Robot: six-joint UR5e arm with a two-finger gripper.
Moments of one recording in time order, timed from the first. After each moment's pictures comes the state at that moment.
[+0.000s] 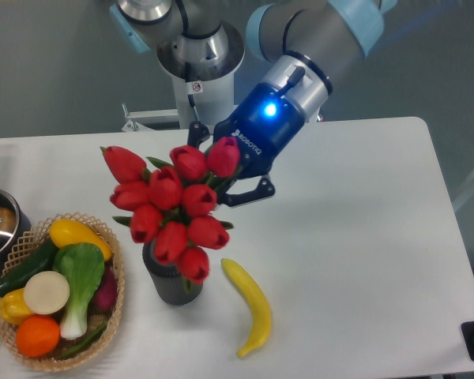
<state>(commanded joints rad) 2.60 -1.77 -1.70 -0.71 0.25 0.78</state>
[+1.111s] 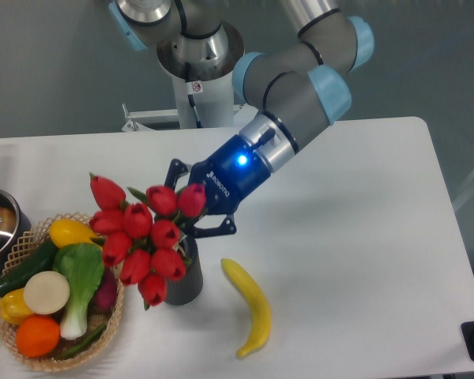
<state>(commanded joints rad) 2.53 -1.92 -1.74 -0.71 0.32 0.89</state>
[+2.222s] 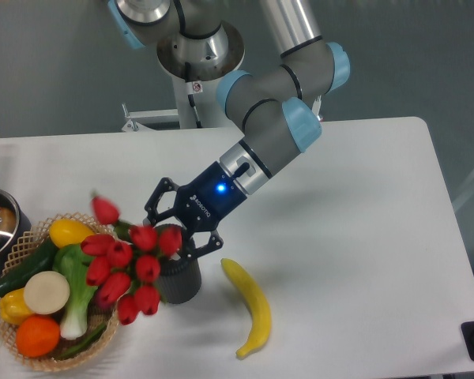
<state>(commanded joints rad) 2.53 -1.89 -1.89 -0.71 0.41 0.90</state>
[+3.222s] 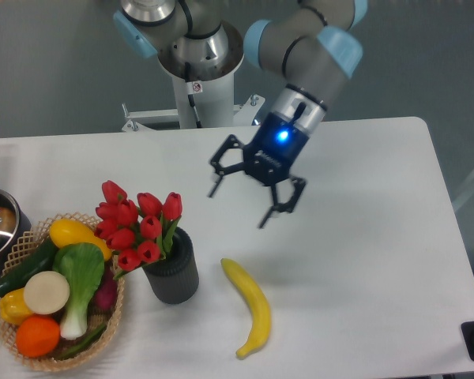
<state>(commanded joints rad) 2.79 -1.68 -1.95 -0.71 0.97 1.09</state>
